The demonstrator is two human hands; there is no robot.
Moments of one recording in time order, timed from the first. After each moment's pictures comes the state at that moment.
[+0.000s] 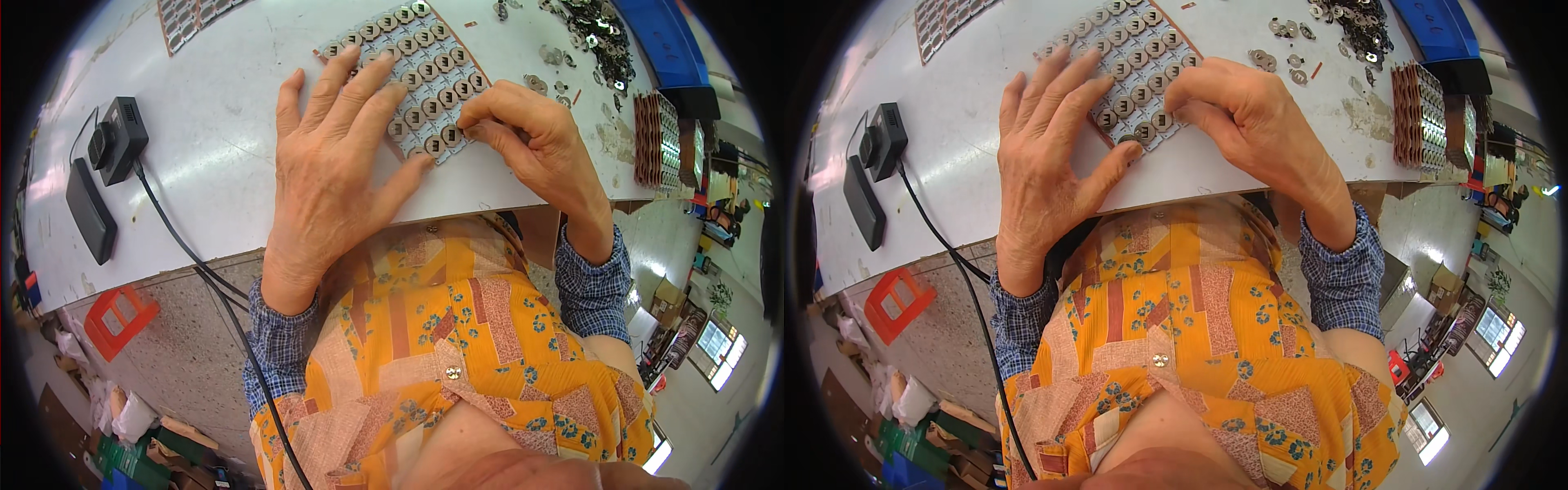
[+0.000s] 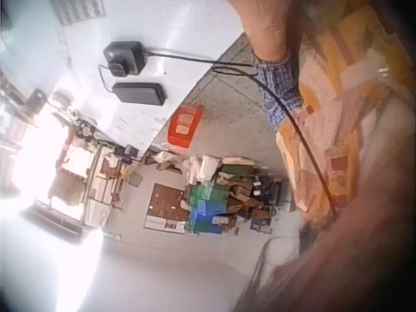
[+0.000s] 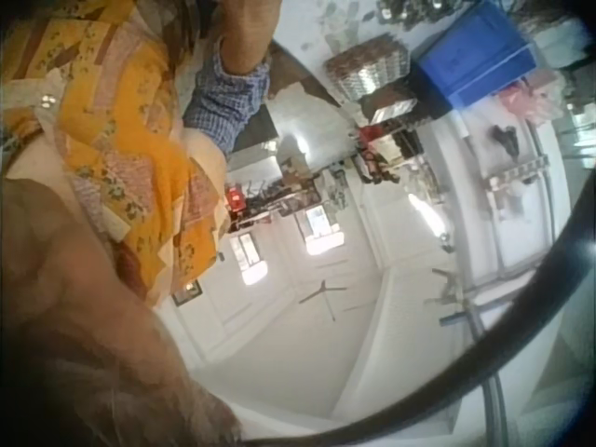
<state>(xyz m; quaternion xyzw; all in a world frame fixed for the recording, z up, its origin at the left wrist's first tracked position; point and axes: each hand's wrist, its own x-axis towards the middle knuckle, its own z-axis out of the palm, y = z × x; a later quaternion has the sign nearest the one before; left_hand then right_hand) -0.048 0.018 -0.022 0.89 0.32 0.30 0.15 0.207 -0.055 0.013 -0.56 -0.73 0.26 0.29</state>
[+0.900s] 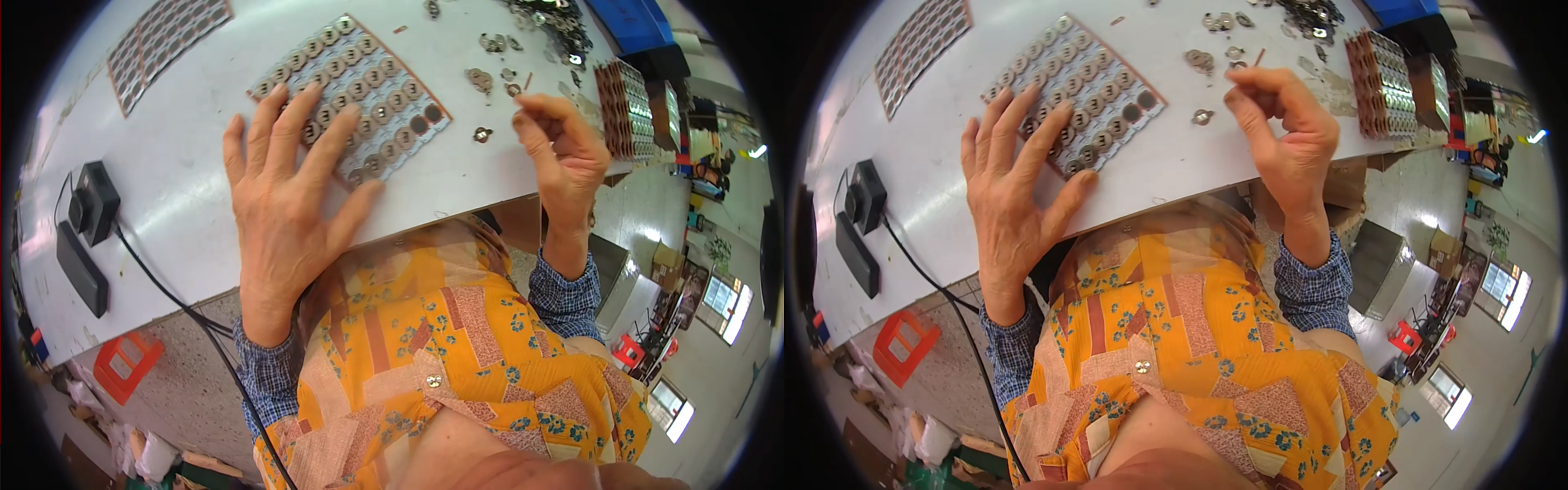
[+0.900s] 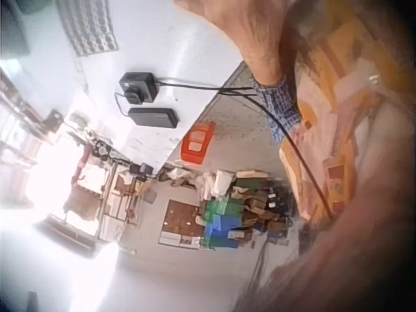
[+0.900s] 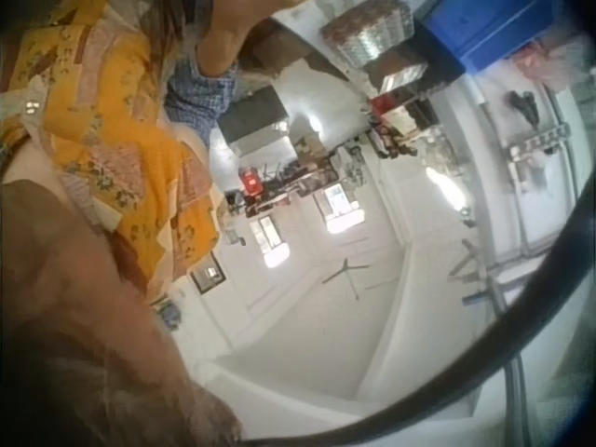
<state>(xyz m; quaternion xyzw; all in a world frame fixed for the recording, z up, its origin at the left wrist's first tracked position) -0.046 0.016 -0.016 0.91 0.30 0.24 0.14 0.234 -0.116 0.004 -0.68 -0.49 0.13 0.53</state>
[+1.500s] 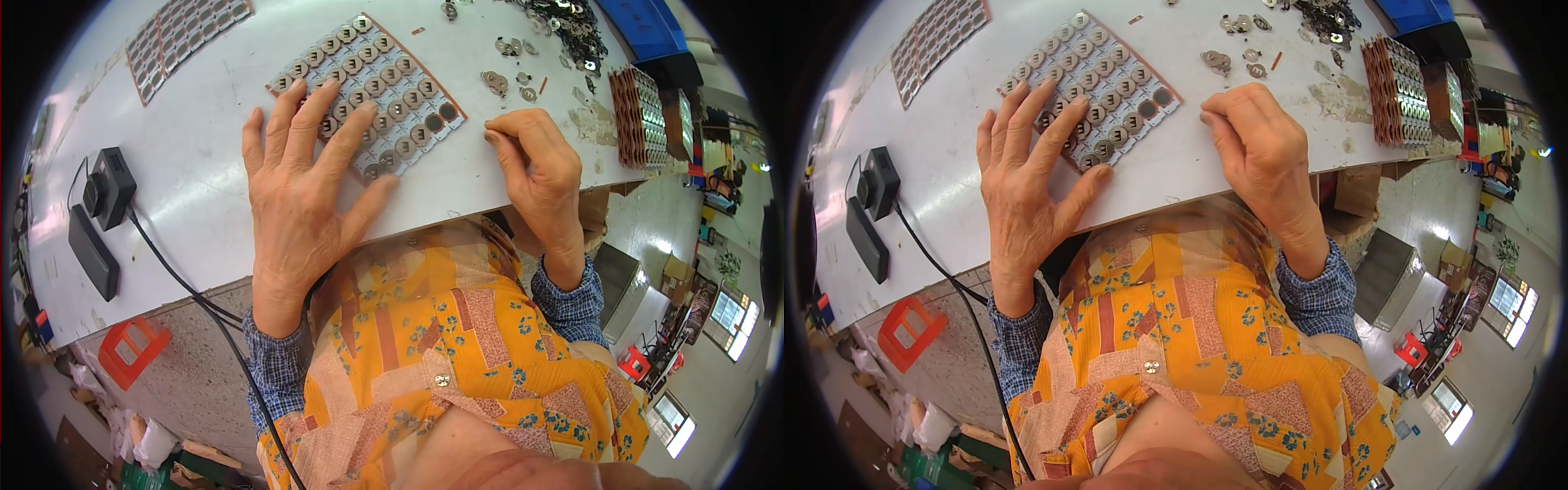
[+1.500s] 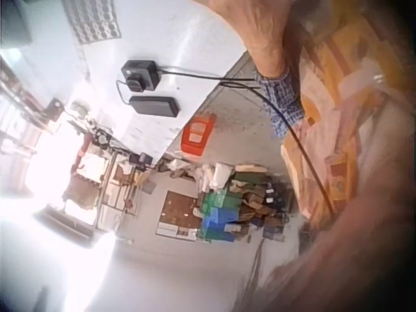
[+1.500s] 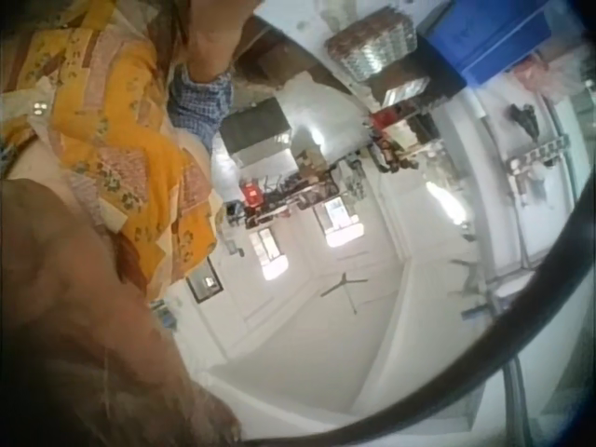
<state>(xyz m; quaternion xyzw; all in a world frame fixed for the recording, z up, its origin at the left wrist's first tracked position) -0.046 0.016 -0.018 0.91 0.32 0.24 0.14 0.215 -0.111 -0.006 -0.70 -0.64 0.04 0.33</state>
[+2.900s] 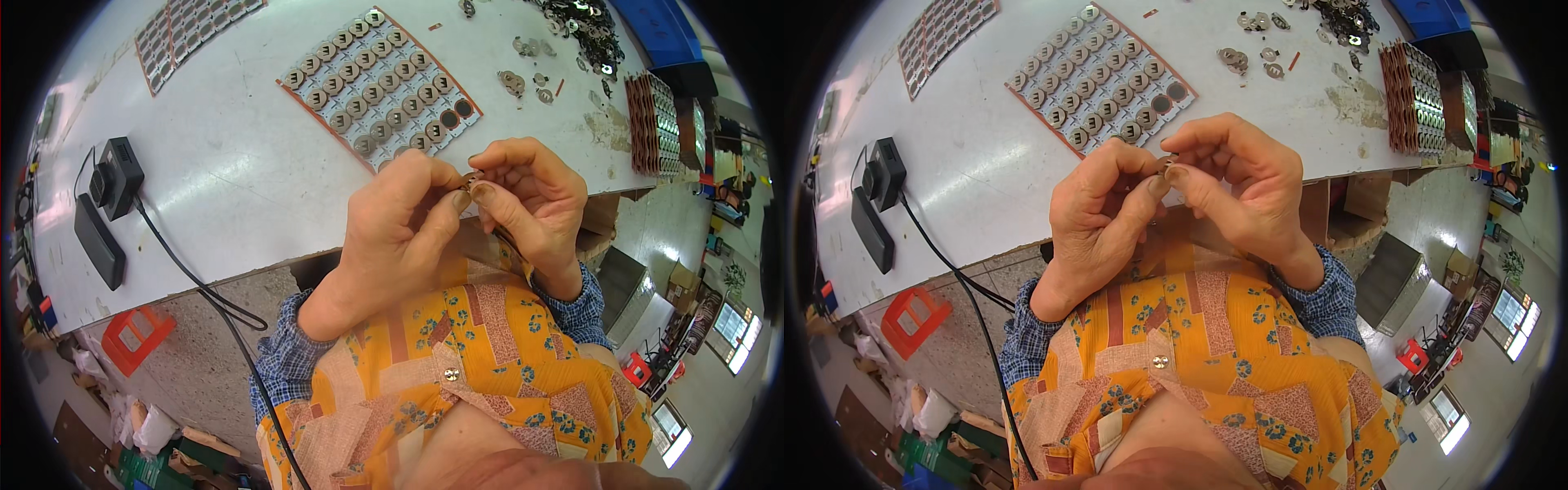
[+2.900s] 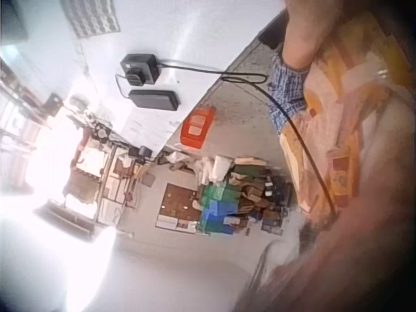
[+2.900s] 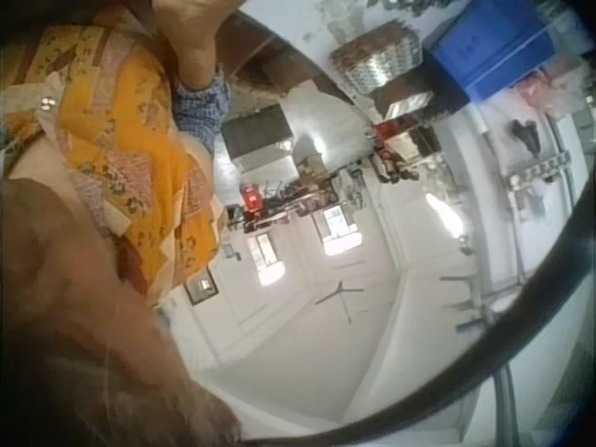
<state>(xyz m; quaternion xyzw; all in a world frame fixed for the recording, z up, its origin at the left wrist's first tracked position) -0.011 -0.041 -0.016 0.64 0.28 0.31 0.65 0.175 -0.122 0.013 -0.58 -0.43 0.44 0.53</state>
